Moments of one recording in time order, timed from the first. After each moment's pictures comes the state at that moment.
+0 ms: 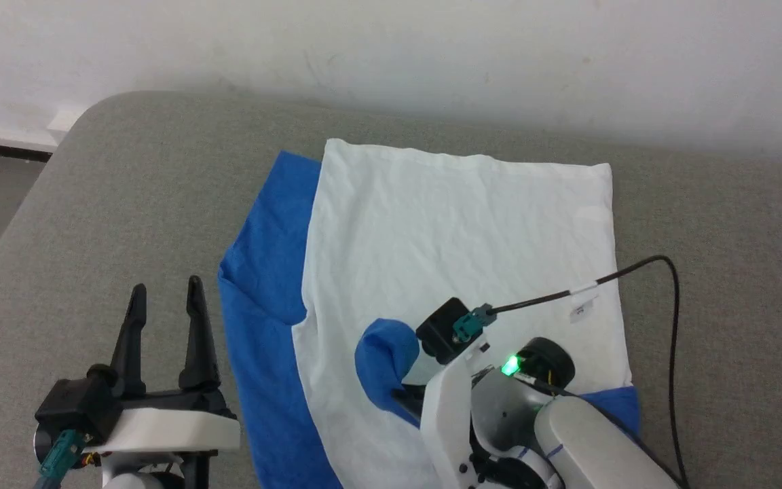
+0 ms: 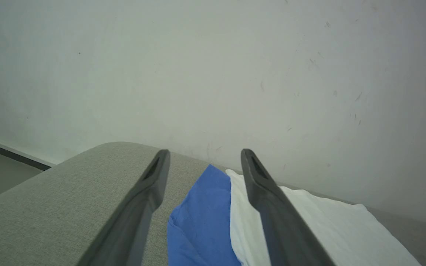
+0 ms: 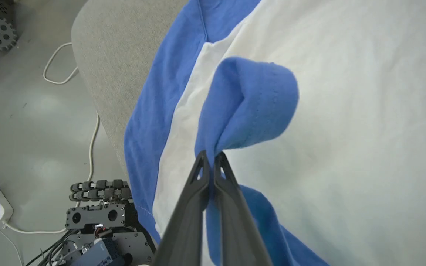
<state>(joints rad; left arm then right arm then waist) 0.00 0.05 0.06 -0.04 -0.26 -0.03 -0.26 -0.32 -0.05 0.58 0.16 0.44 0.13 0.66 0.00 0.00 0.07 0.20</state>
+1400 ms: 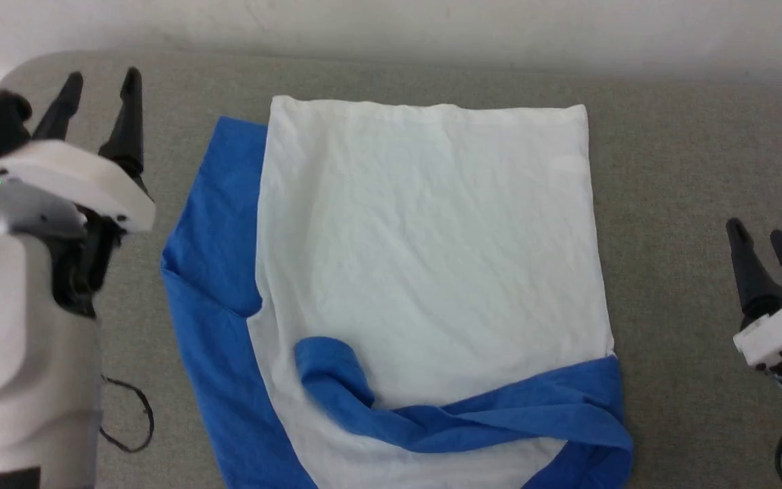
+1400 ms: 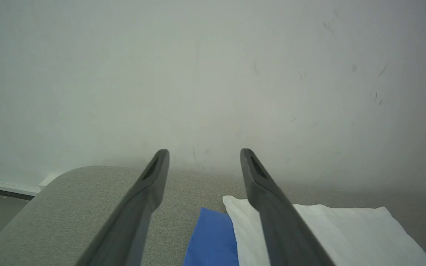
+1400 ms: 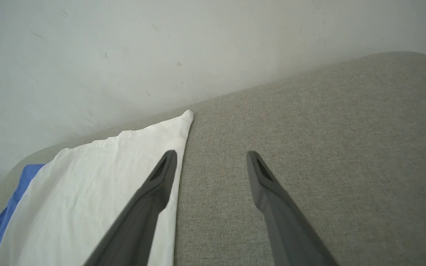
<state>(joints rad) -0.57 0.25 0.06 0.25 -0.36 -0.10 0.08 -0.17 -0.05 -0.32 -0.04 0.43 0.13 0.34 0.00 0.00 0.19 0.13</state>
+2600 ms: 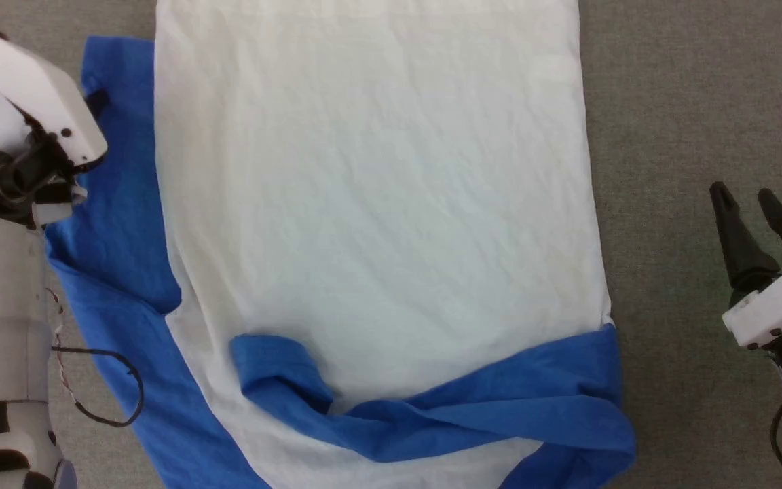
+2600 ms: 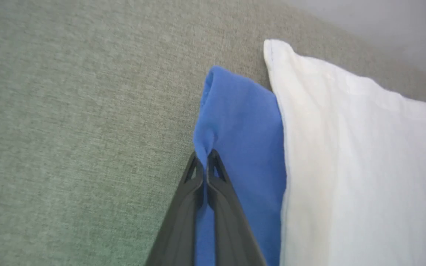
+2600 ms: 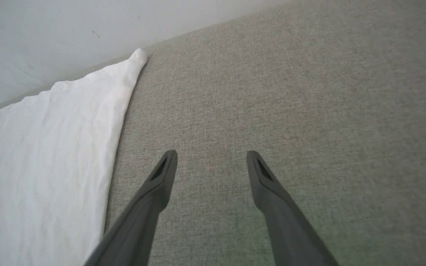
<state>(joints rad) -0.91 0.36 0.03 0.59 -0.50 -0.02 0.76 -0.22 -0.05 -0.26 -0.15 0.41 0.13 0.42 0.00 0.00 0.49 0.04</state>
